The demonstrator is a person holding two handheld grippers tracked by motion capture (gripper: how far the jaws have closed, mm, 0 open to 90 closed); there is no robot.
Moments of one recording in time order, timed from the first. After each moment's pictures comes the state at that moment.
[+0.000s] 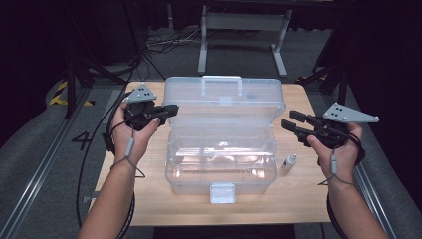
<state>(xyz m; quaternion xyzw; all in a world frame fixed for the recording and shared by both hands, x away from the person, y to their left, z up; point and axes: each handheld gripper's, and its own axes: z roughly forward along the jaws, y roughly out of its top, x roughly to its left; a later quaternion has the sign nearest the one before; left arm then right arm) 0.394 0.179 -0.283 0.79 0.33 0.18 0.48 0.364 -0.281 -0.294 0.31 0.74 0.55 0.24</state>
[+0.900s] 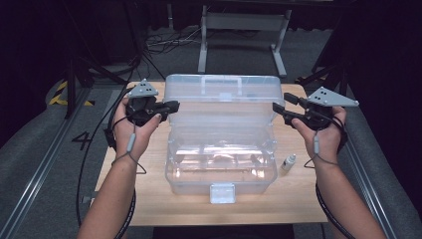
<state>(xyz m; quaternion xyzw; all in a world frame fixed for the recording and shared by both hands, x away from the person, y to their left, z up) 0.402 0.176 -0.278 0.79 0.34 0.18 0.48 0.407 -0.258 -0.290 0.32 0.73 0.52 0.30</state>
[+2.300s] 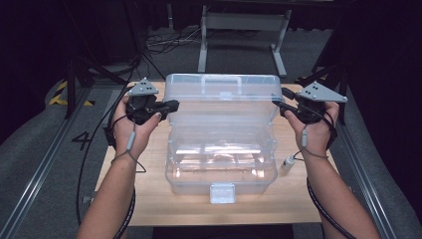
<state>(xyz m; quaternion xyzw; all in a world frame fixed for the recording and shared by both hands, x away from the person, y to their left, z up) 0.405 0.177 -0.276 0.79 0.34 0.18 0.48 0.416 -0.242 -0.285 0.34 0.72 0.49 0.36</state>
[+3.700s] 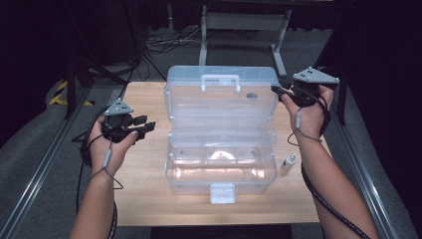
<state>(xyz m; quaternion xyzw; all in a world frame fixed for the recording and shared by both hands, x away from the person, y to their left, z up) 0.386 0.238 -0.324 0.79 0.41 0.19 0.41 0.456 -0.237 -0.276 0.39 0.72 0.47 0.34</state>
